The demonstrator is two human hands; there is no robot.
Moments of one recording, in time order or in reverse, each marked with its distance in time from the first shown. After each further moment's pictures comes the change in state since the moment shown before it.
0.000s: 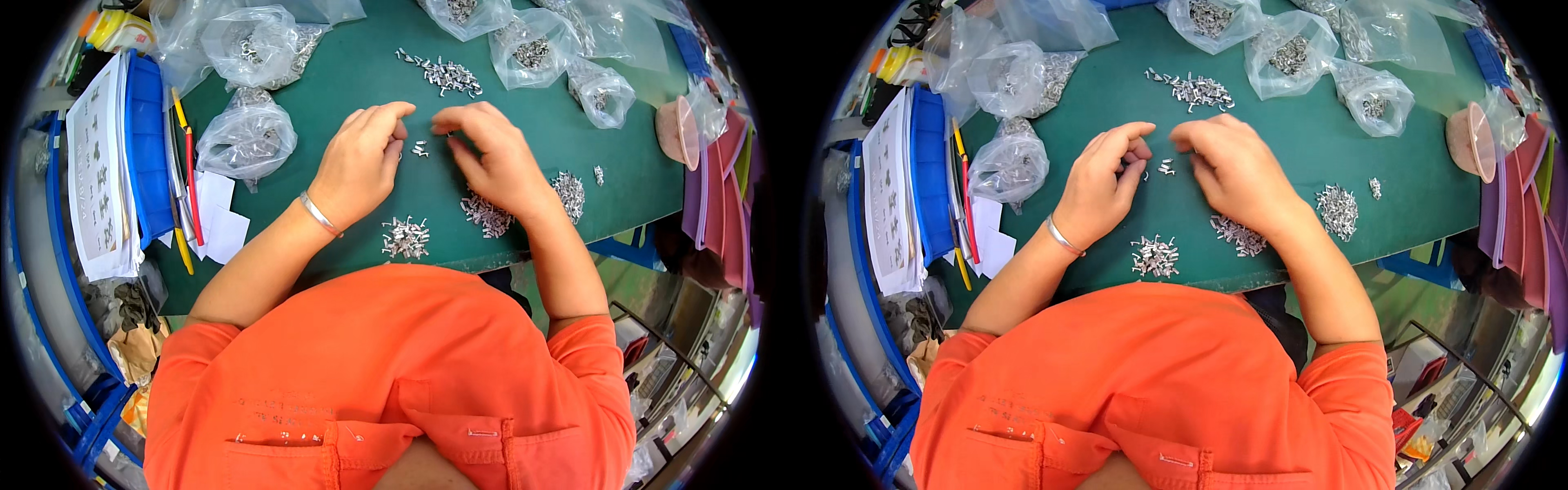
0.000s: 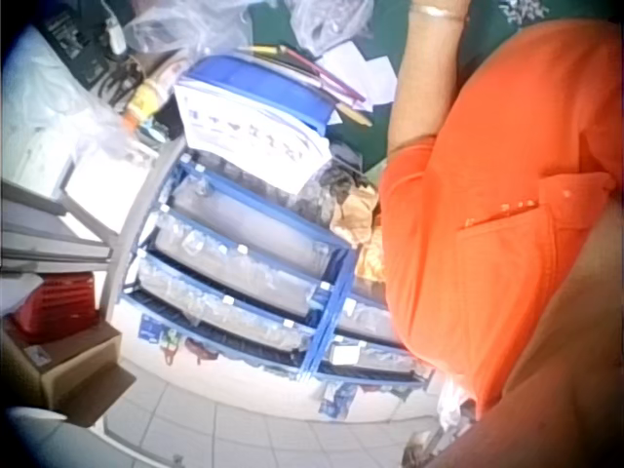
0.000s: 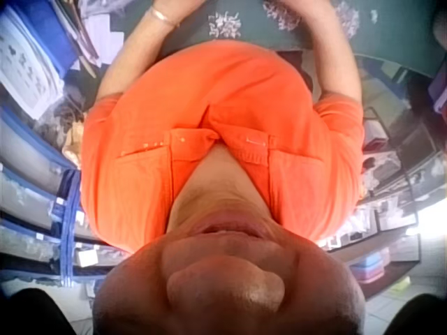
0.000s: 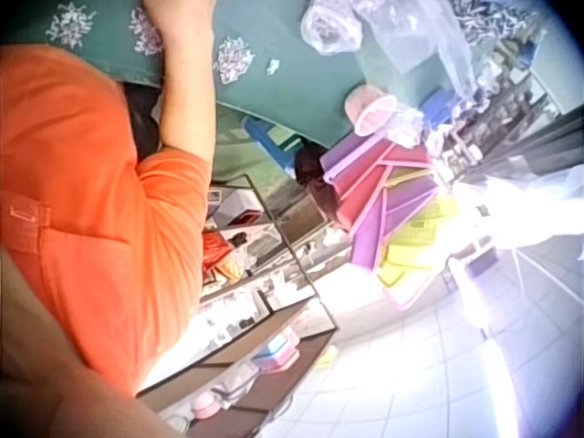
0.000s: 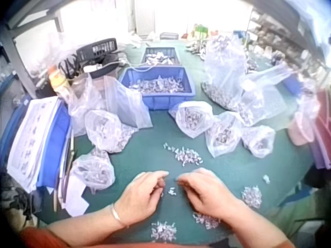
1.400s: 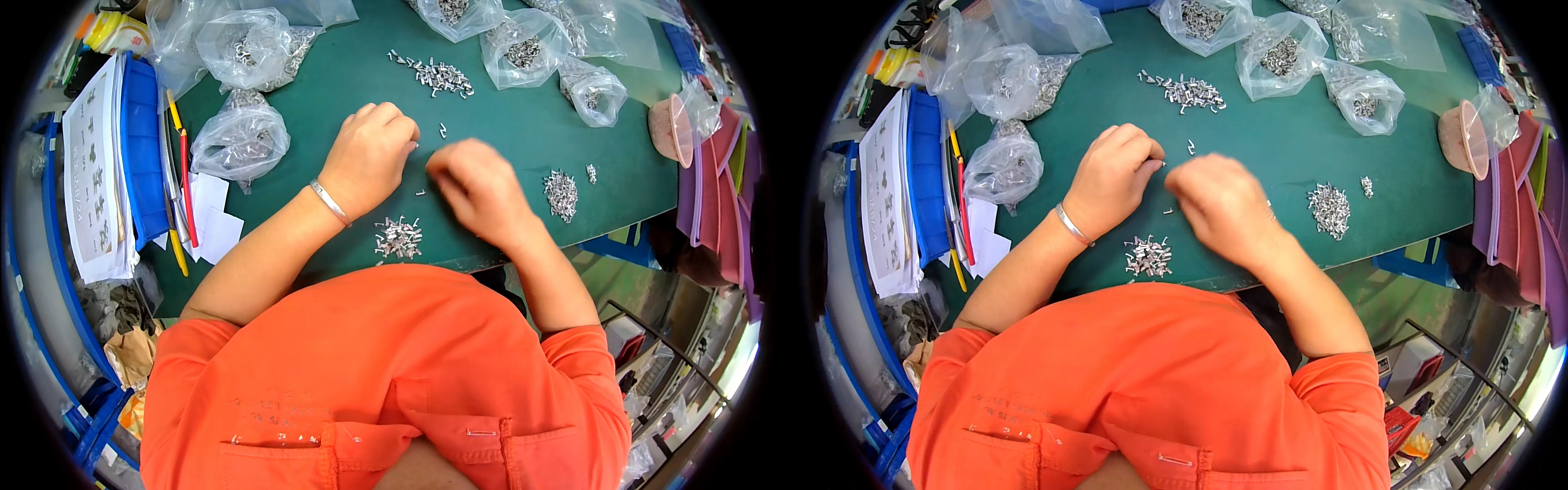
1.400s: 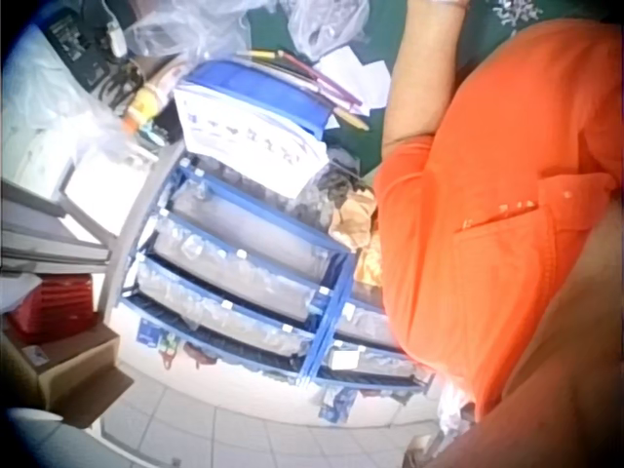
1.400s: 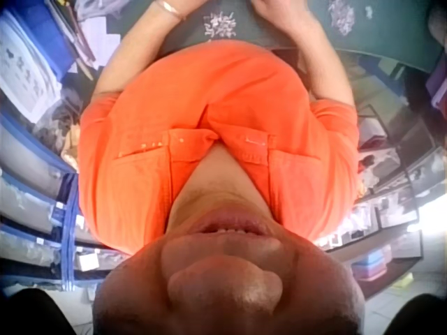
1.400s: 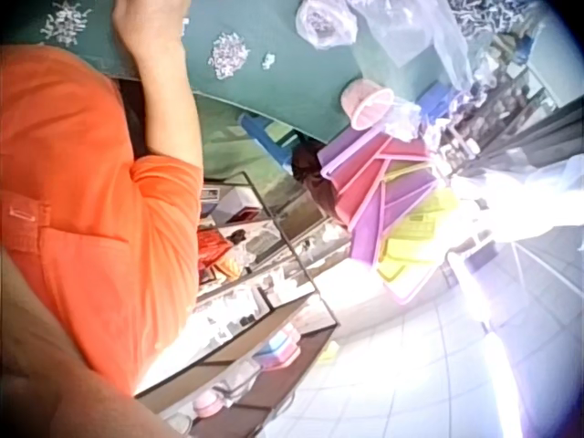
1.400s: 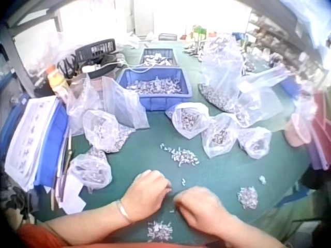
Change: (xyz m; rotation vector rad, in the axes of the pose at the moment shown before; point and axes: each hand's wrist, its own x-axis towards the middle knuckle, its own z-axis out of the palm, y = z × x) left_hand 0.011 -0.004 0.015 0.154 0.006 0.167; right_hand -0.028 -0.012 0.012 -0.025 0.049 -0.094
